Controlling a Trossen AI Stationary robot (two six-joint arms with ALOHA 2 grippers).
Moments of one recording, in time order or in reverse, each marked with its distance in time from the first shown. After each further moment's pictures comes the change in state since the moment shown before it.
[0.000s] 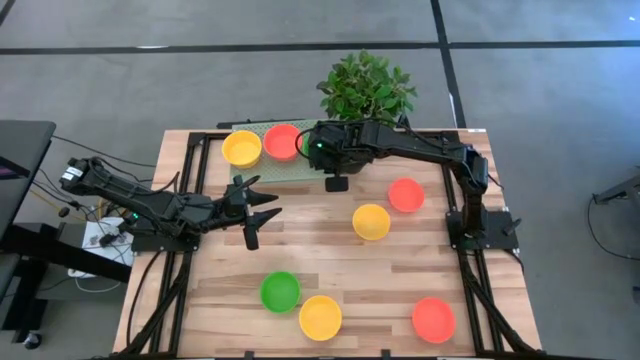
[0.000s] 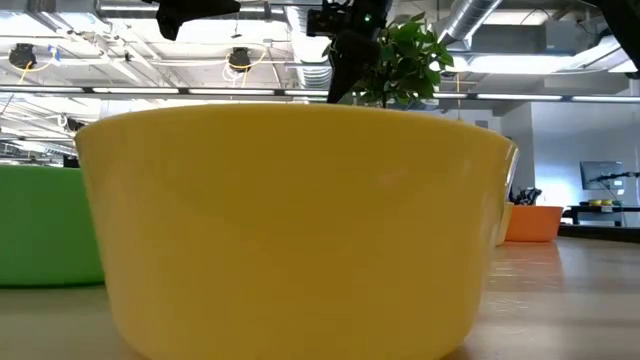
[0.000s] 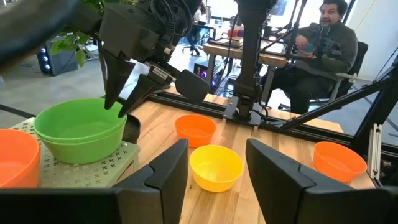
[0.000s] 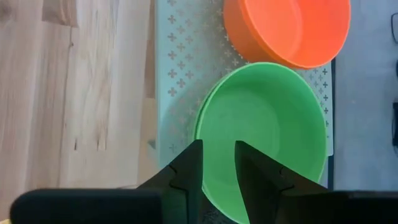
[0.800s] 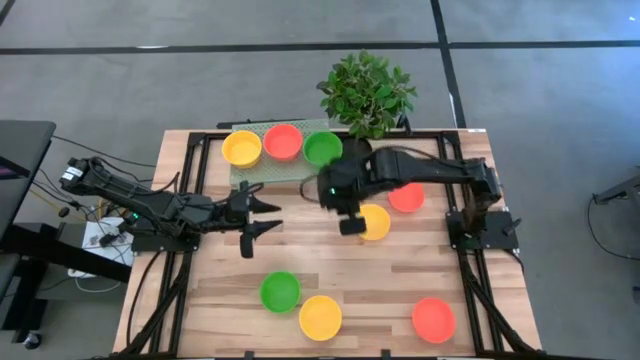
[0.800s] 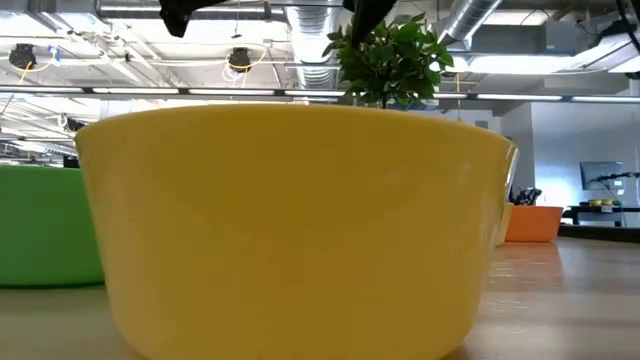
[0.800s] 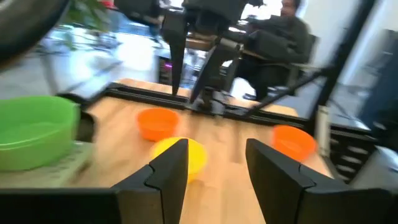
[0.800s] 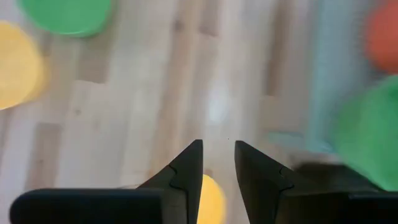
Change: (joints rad) left arm -0.002 0.000 0.000 -0.005 0.182 0.000; right arm 0.287 -0.071 0.070 -0.259 -0.105 0.266
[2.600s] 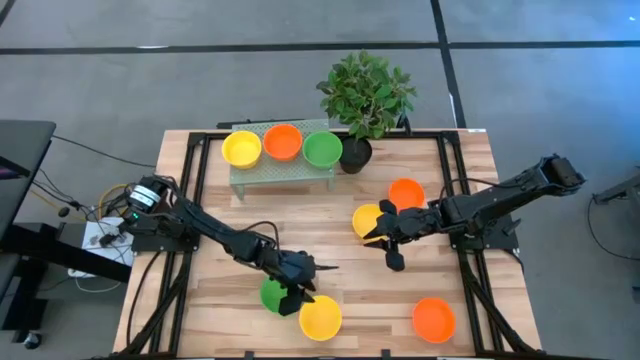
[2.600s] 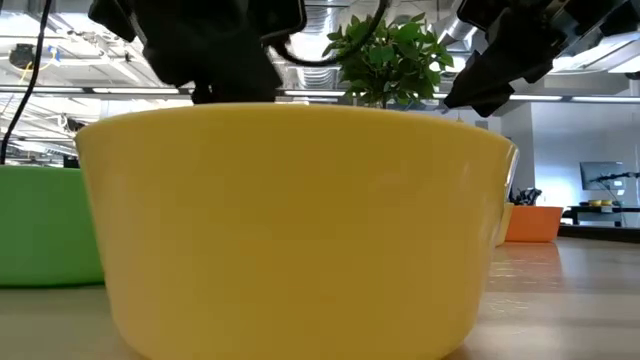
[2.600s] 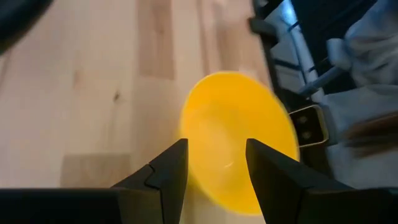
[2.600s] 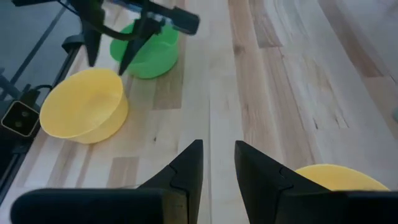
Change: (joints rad) left arm -0.063 0.845 0.333 -0.029 0.578 -0.326; right arm 0.199 -0.732 -1.413 1.233 -0.005 0.423
